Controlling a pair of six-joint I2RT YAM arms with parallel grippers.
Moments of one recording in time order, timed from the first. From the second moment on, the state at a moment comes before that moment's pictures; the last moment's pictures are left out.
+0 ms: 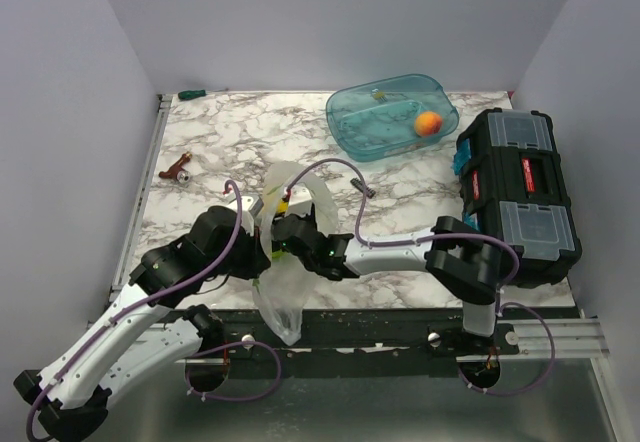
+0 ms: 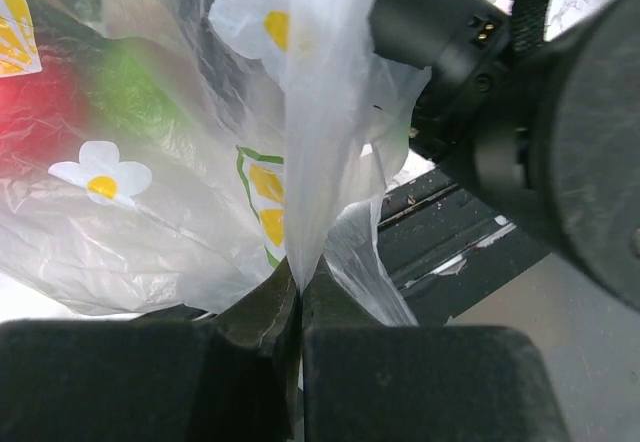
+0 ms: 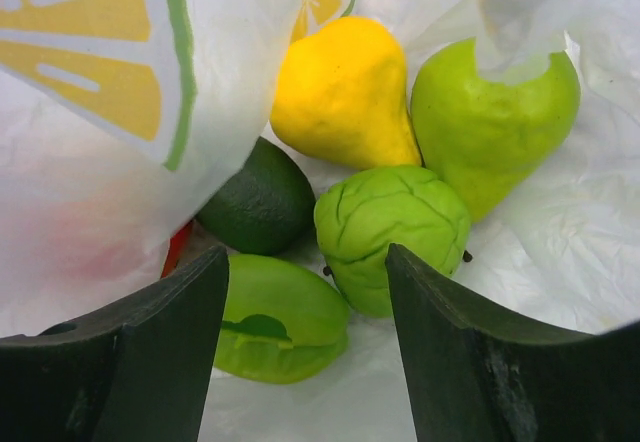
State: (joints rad) left arm -0.72 0.66 0.83 -0.94 0.07 -0.52; right arm 1.21 1.90 1.15 0.21 0.62 0.55
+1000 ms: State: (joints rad) left arm -0.74 0.69 0.83 -0.94 0.06 -0.53; right arm 1.13 2.02 1.22 0.19 0.71 0.40
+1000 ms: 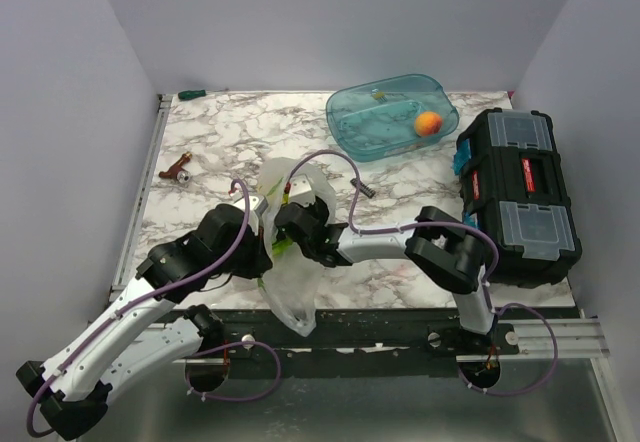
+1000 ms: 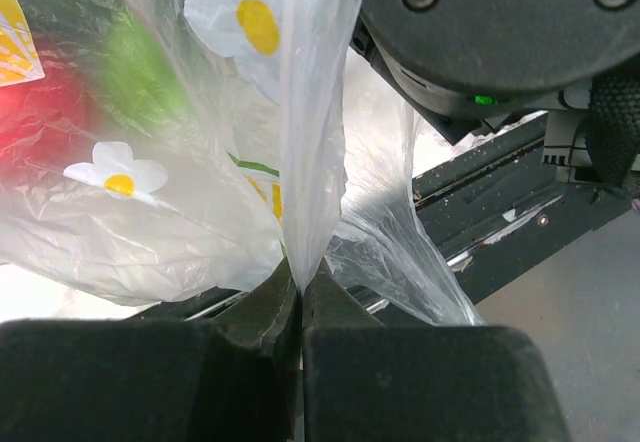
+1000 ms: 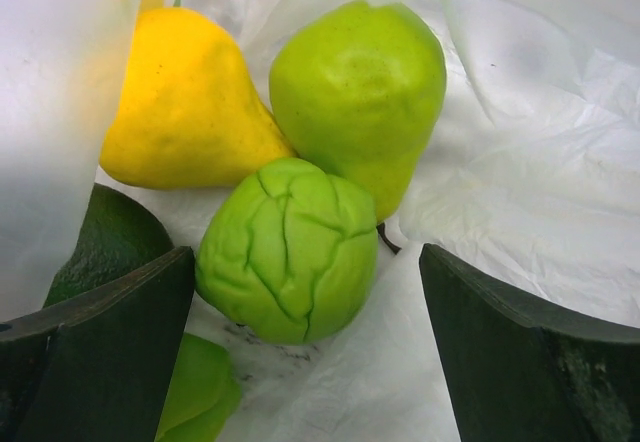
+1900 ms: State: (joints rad) left arm -0.75 0.68 0.83 -0.94 0.02 -0.55; right arm 1.13 1.77 1.12 0.19 0.38 0.45
